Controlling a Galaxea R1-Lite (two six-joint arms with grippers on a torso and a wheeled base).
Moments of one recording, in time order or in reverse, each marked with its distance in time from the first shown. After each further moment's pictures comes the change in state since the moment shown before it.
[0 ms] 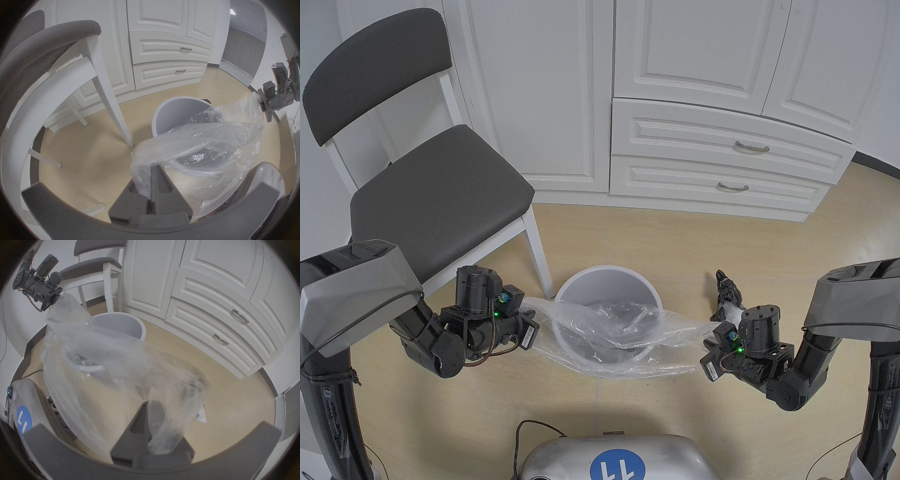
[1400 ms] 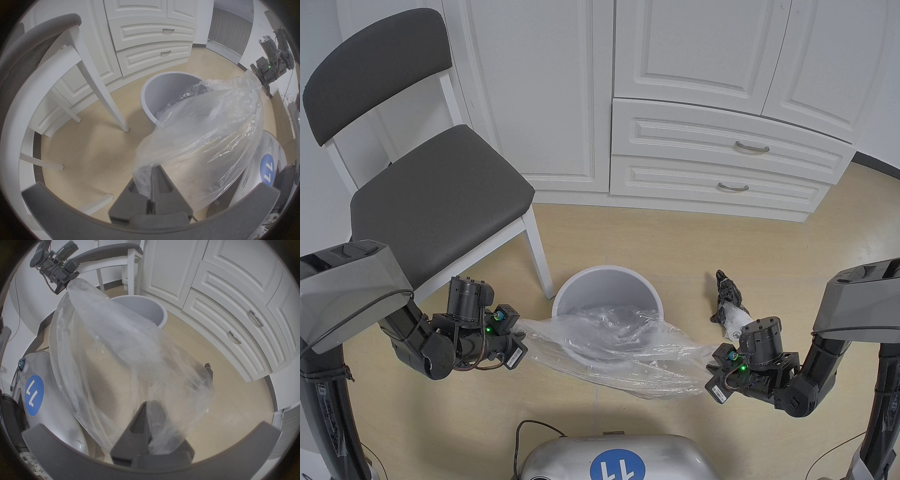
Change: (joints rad) left arm 0.036 -0.026 0.056 0.129 -0.044 0.184; right arm 0.021 -0.060 0.080 0.147 0.036 -0.096
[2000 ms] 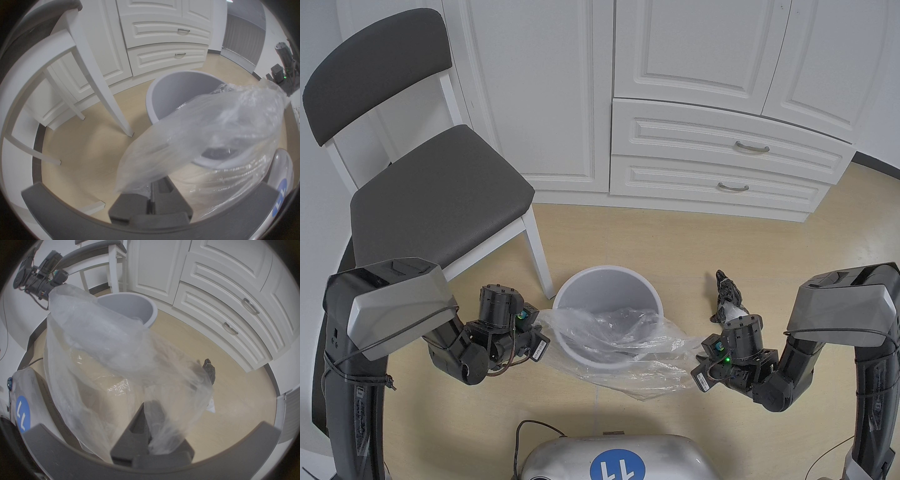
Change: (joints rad) left arm -0.057 0.202 -0.153 -0.140 0.130 -0.138; right arm -0.001 0.137 -0.151 -0.029 -0.044 0.124
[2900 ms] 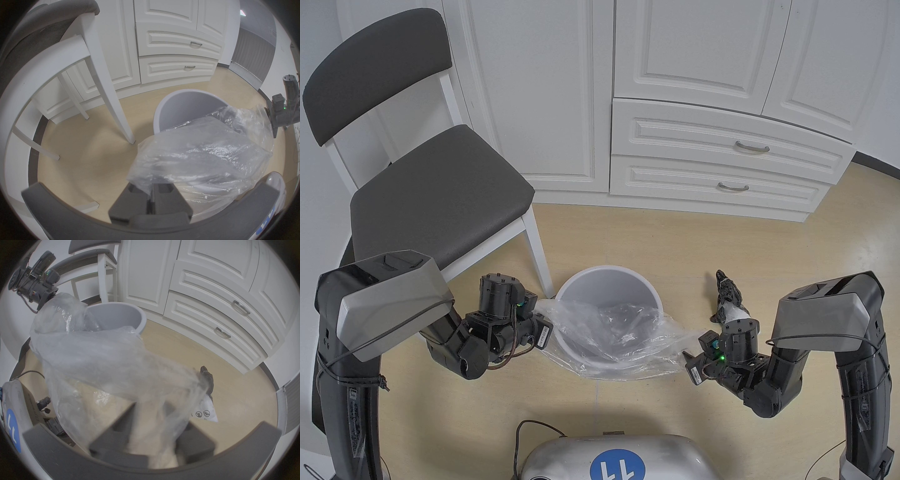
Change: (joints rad) left arm -0.016 -0.041 -0.021 -0.001 0.018 -0.128; right arm -0.010 0.120 -0.035 -0.230 -0.008 0.015
